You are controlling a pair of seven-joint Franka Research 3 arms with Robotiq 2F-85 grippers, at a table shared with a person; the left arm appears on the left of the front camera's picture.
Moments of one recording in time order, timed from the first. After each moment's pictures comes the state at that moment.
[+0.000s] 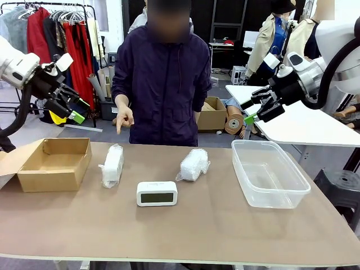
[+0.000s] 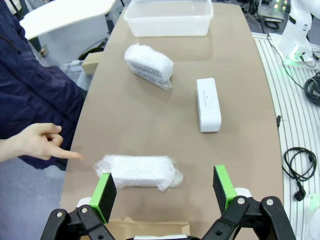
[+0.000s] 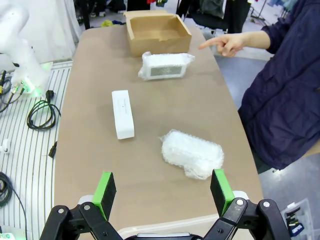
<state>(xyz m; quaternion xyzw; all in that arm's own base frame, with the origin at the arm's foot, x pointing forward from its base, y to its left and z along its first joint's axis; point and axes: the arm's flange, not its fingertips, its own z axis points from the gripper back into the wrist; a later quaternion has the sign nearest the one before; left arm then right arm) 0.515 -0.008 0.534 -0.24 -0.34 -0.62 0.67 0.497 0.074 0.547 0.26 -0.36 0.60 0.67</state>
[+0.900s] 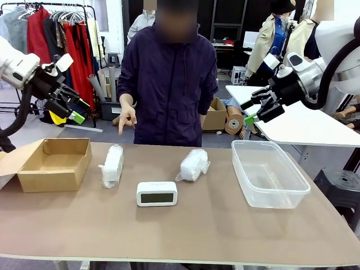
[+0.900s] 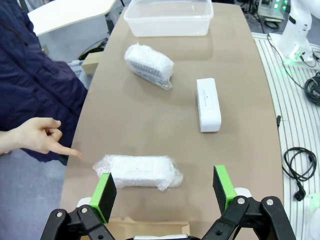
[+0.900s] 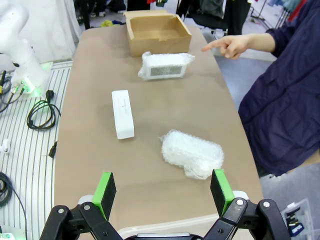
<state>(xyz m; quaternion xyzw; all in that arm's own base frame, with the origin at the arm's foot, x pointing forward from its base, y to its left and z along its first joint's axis) 0.515 -0.008 0.534 -0.24 -0.34 -0.62 0.67 0.497 0.073 0.547 0.26 -0.36 0.60 0.67</state>
